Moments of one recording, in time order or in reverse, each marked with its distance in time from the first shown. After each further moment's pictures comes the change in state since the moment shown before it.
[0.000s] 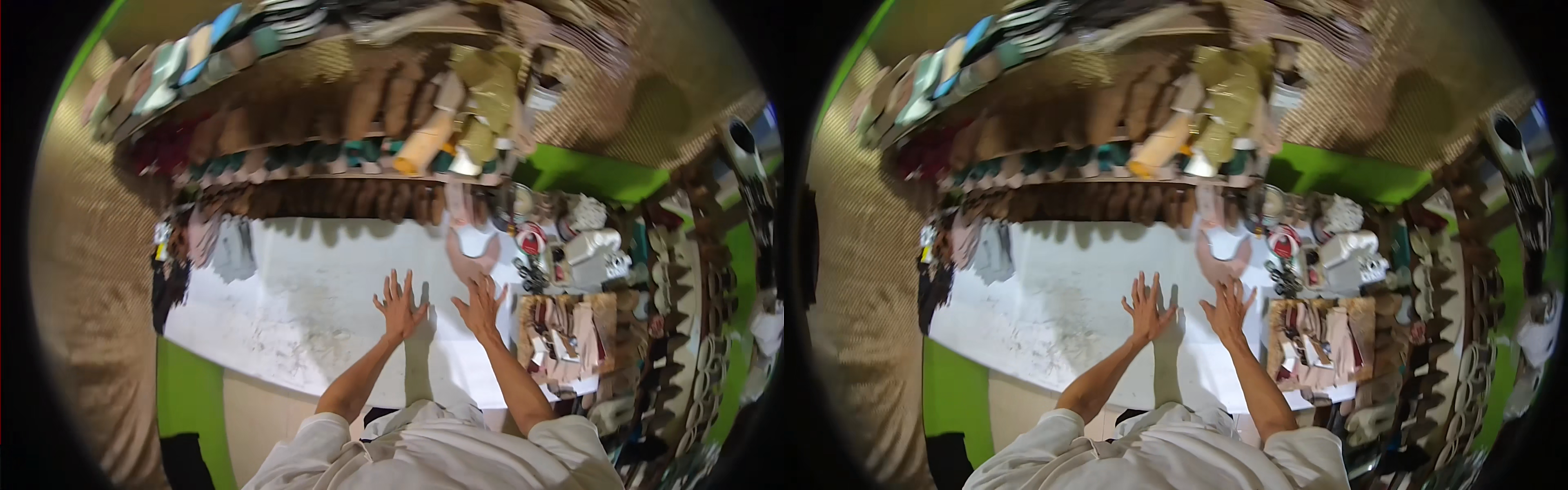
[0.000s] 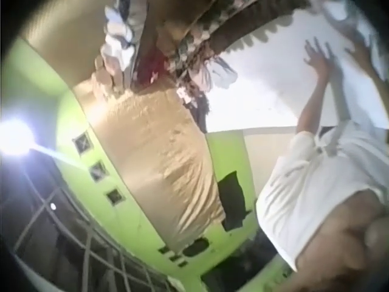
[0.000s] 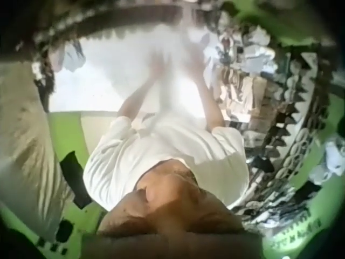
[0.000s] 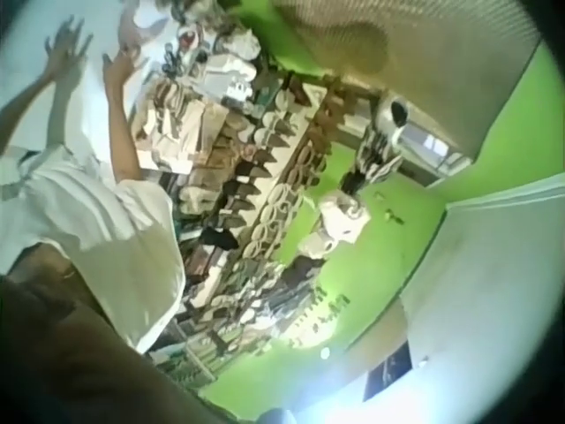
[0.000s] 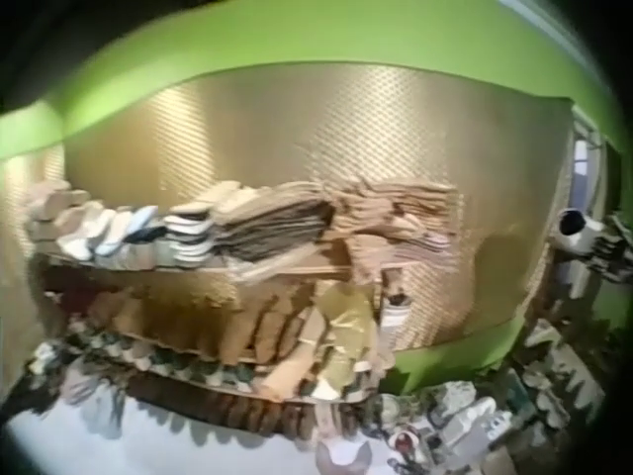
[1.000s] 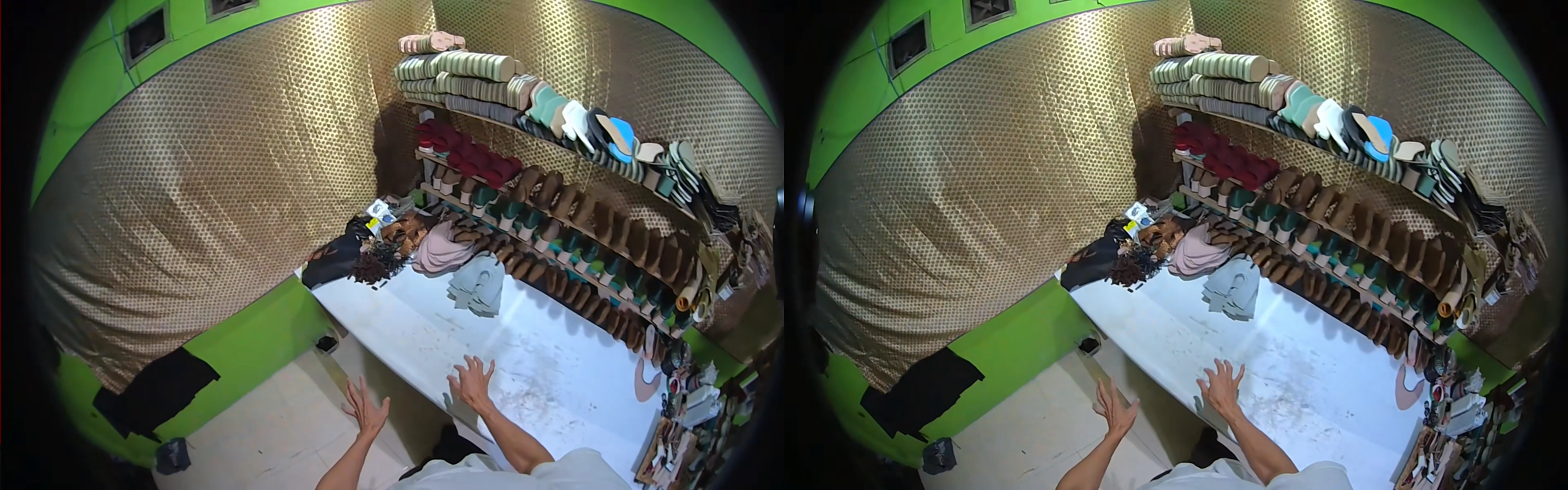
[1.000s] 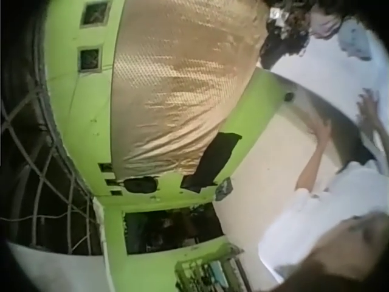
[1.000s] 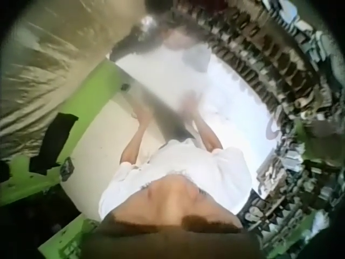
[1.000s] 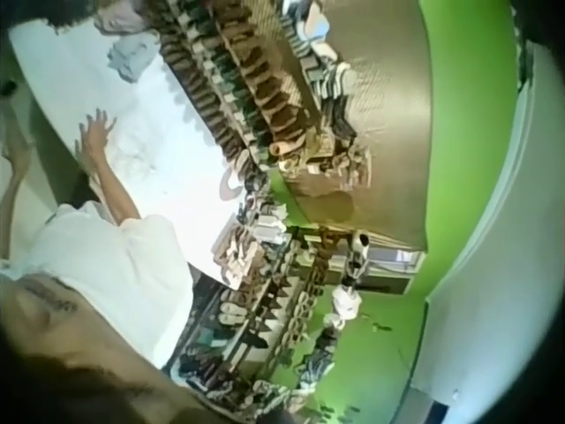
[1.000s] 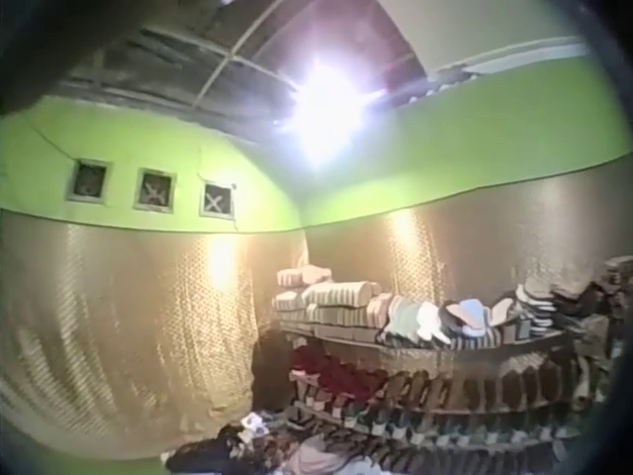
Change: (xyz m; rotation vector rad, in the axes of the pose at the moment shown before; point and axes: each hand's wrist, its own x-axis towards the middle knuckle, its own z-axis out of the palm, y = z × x) left_hand -0.389 -0.491 -0.285 -0.131 0.572 -0.856; right_hand -0.140 -0.574 0.206 0.220 -0.285 -0.700
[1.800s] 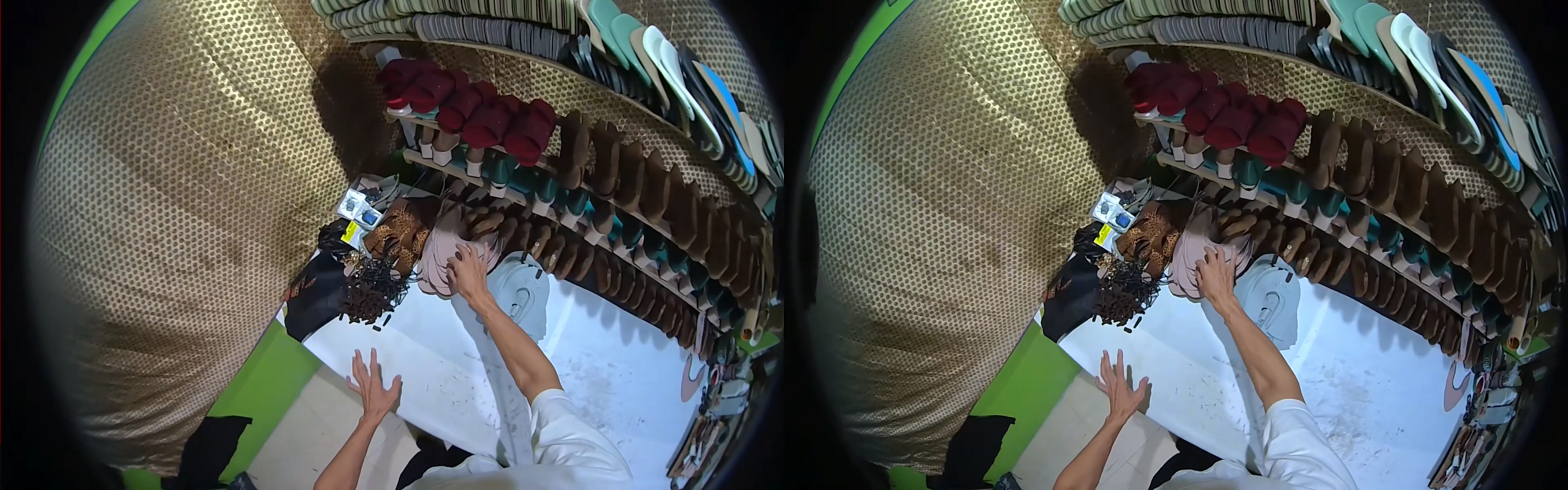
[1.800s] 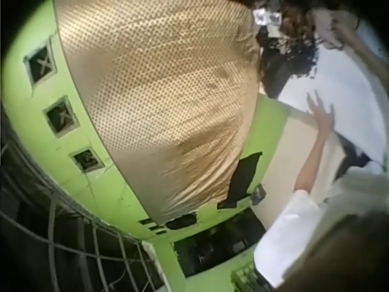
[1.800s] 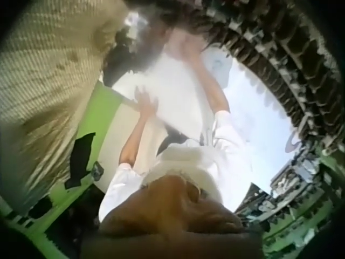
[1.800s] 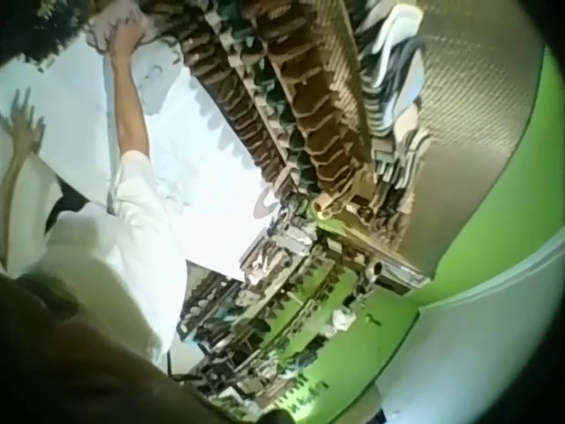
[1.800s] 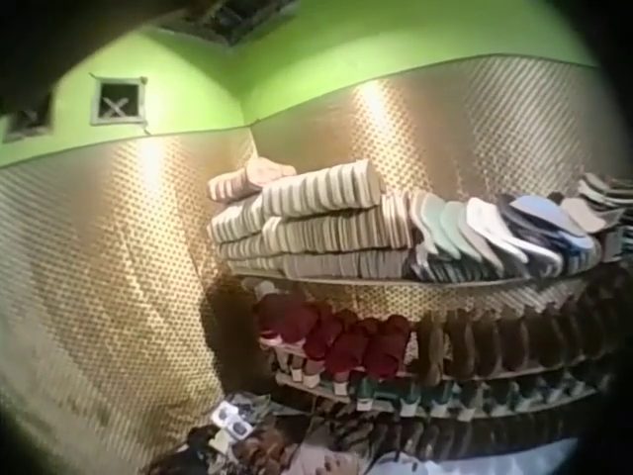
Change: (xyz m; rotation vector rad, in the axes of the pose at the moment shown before) left_hand 0.307 0.067 0.029 0.149 -0.219 0.233; right_hand 0.462 0.069 0.083 -0.056 0.266 -0.014
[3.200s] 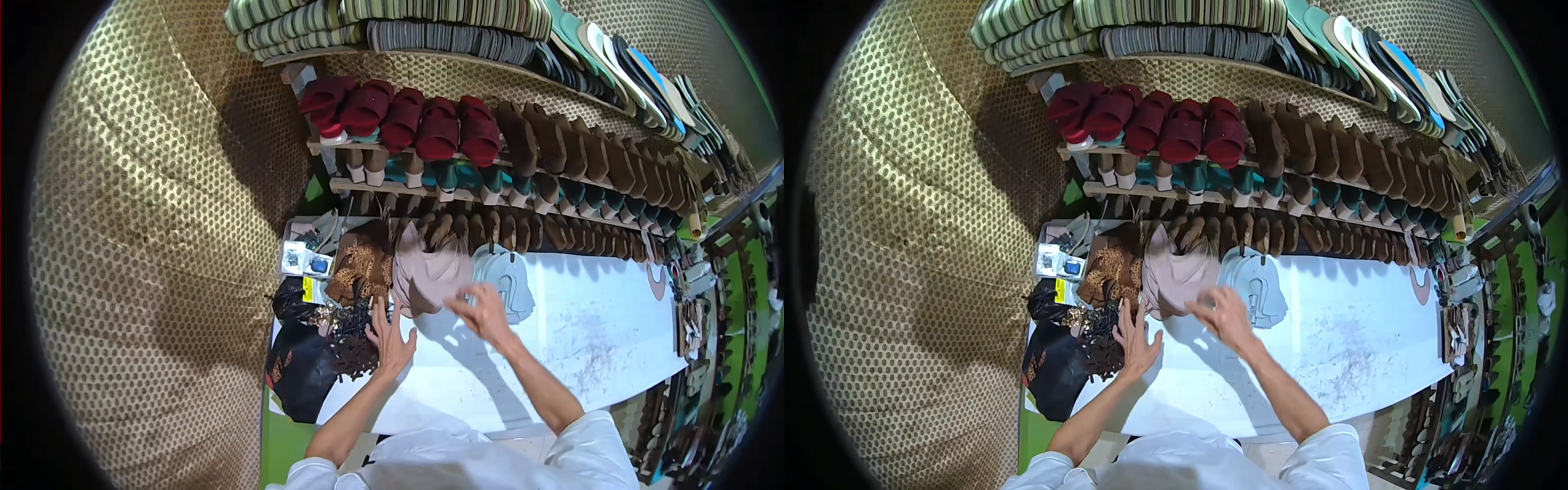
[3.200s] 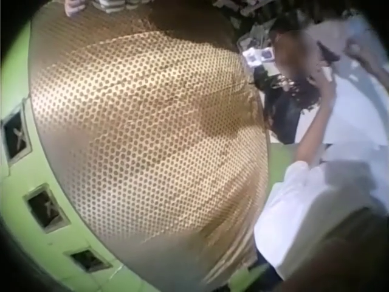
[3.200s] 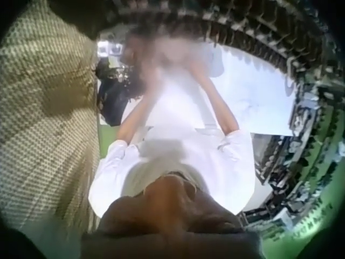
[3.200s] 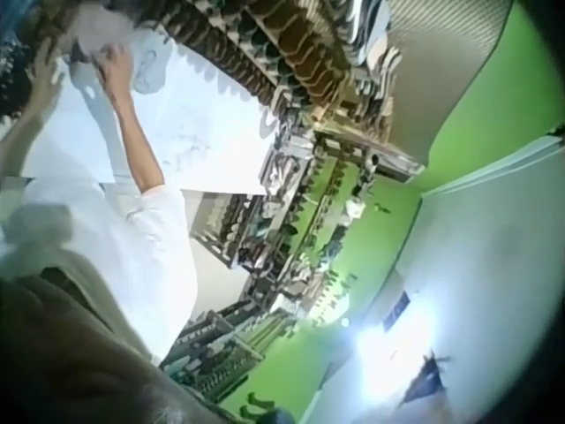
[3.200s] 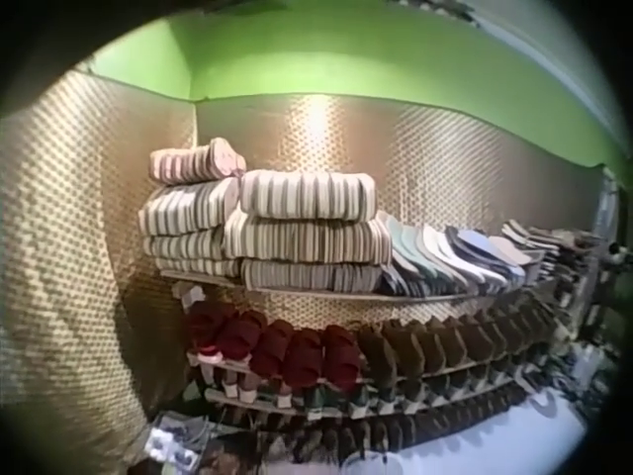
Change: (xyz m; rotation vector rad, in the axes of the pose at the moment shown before) left_hand 0.239 0.047 0.007 -0.223 -0.265 0.600; right_hand -0.032 -0.101 -0.115 -0.050 0.036 0.051
